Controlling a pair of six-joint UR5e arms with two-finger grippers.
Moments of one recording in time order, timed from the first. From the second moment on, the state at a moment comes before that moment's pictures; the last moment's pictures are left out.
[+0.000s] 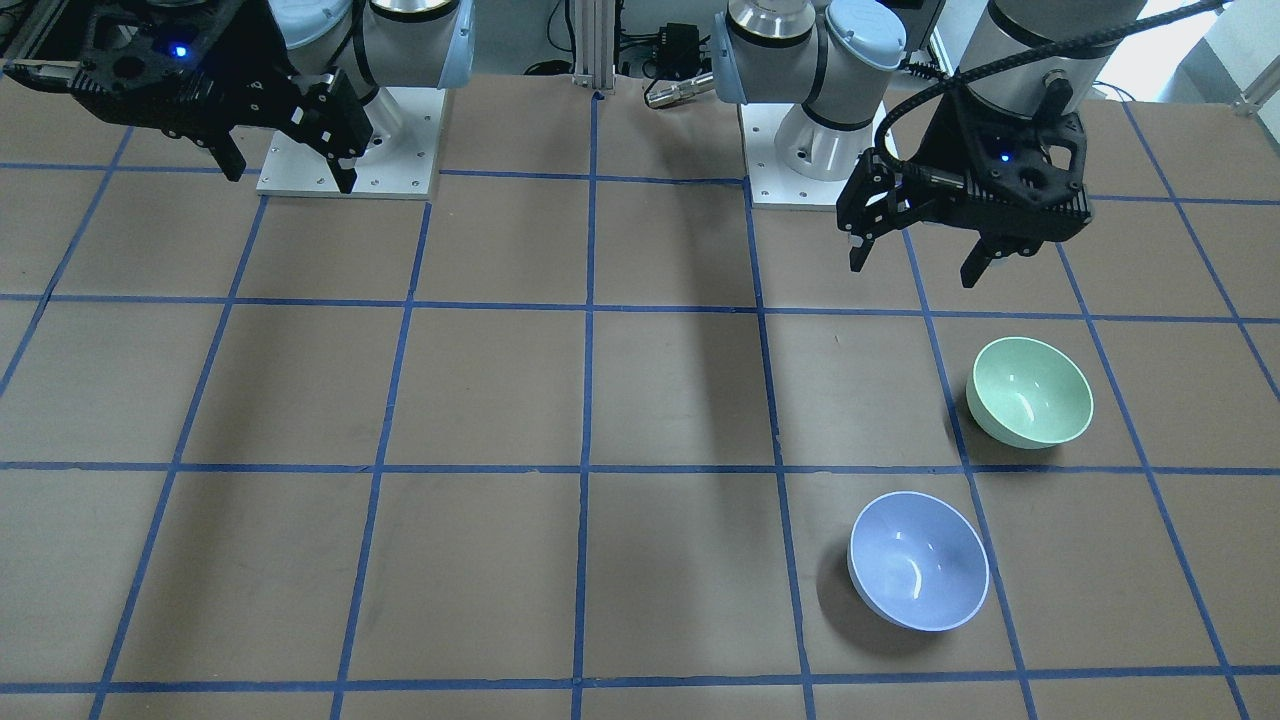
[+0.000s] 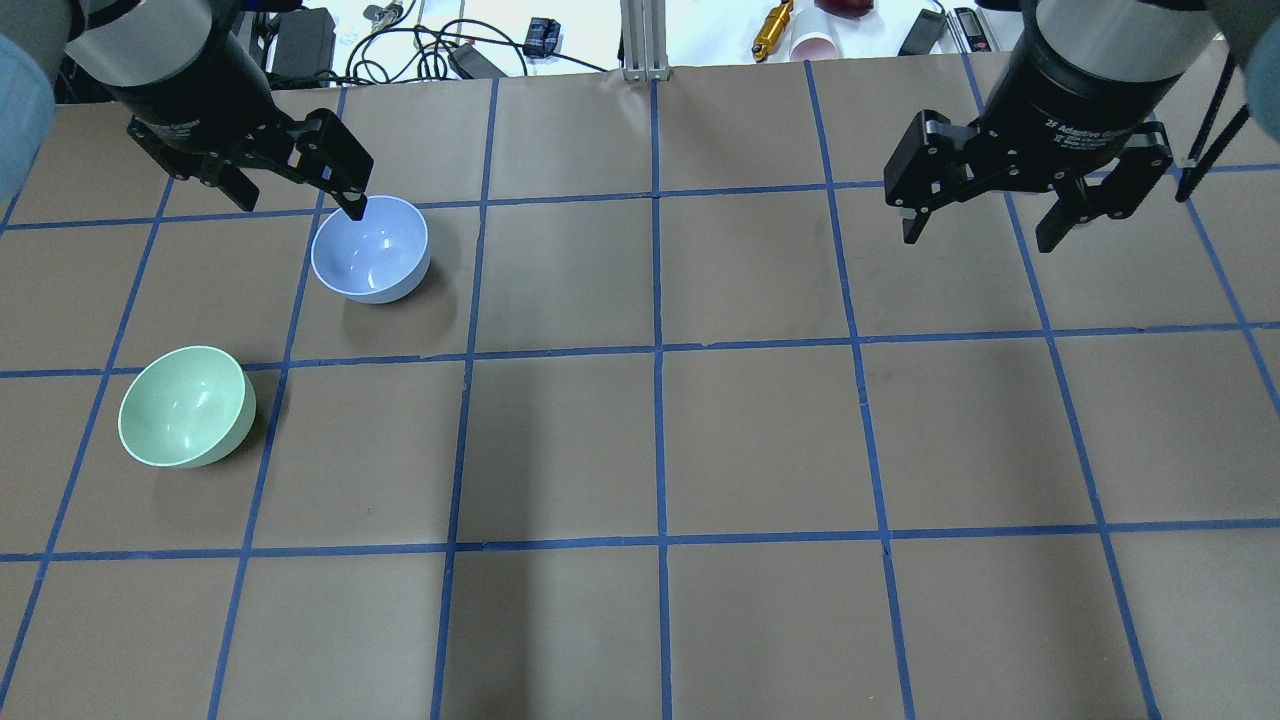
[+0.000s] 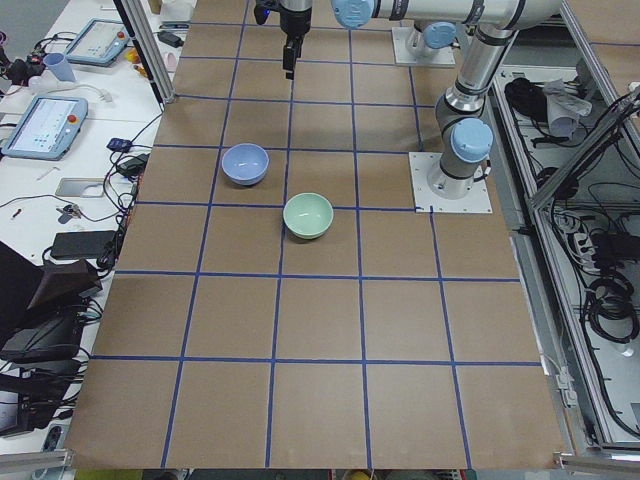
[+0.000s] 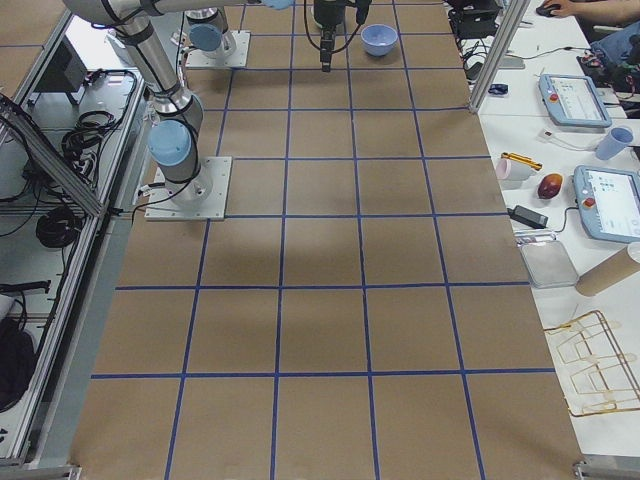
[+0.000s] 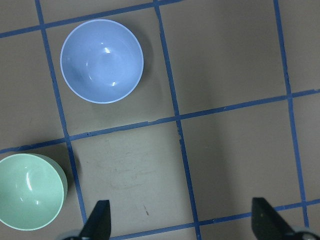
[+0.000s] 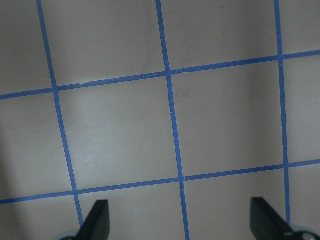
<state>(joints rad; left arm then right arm) -1.52 -1.57 -1.52 -1.54 1.56 0.20 1.58 -1.67 1.55 -1.46 -1.56 0.13</state>
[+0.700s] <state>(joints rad) -1.51 -1.57 -1.52 -1.55 1.55 0.19 1.58 -1.67 1.55 -1.46 -1.56 0.13</state>
